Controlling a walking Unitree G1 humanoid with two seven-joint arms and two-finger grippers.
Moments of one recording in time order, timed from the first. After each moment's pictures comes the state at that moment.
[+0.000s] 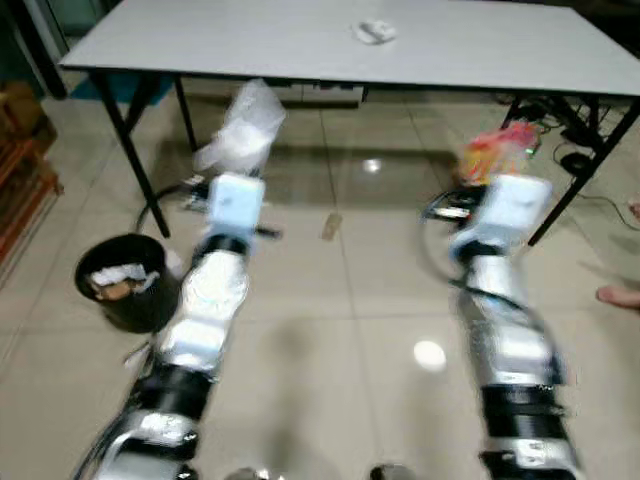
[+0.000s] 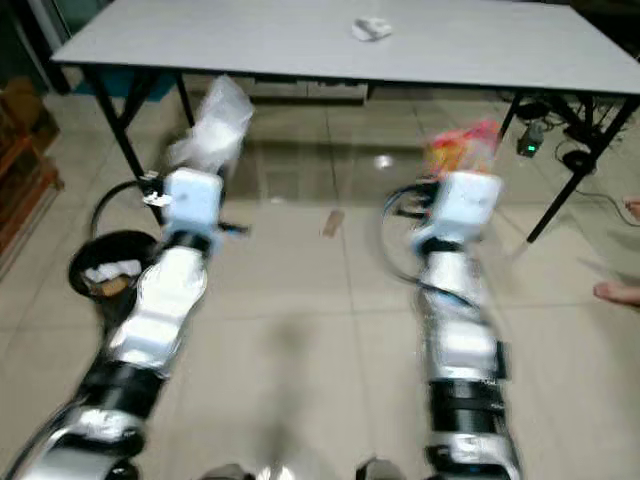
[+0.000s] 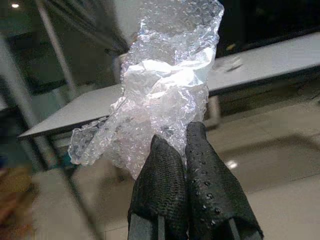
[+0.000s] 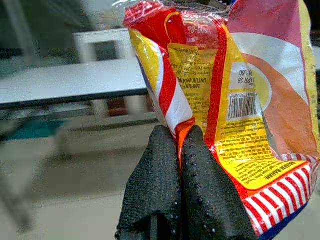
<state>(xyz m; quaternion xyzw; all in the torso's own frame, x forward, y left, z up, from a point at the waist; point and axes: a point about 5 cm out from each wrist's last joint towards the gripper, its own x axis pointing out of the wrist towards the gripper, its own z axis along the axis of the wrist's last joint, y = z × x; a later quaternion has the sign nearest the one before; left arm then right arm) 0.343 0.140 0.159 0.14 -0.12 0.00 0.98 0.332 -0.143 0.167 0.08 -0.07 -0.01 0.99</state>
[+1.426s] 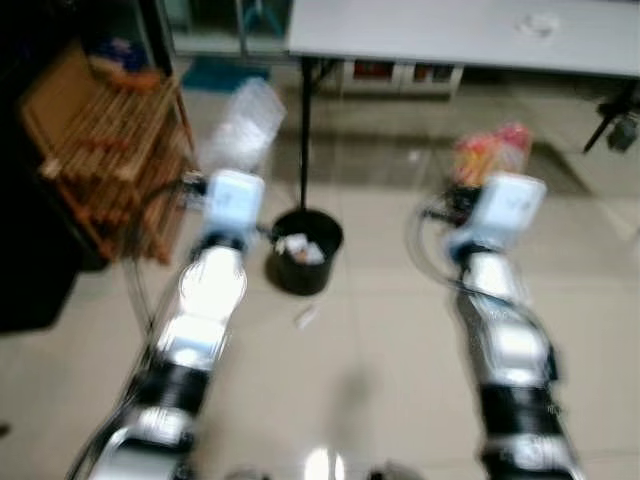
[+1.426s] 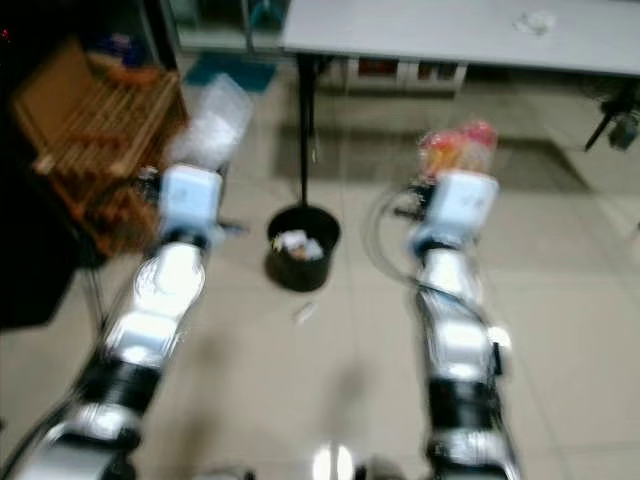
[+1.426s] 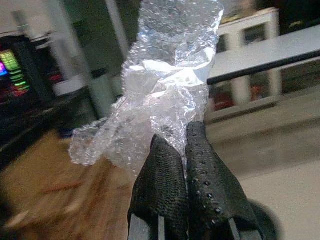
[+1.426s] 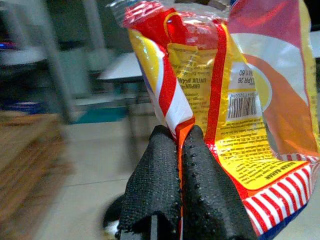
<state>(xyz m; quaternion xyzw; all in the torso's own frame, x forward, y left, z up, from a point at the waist) 0.346 0.143 0.162 0.14 -0.13 -0.01 0.98 0.333 -0.140 0.166 0.09 -0.07 0.00 0.99</state>
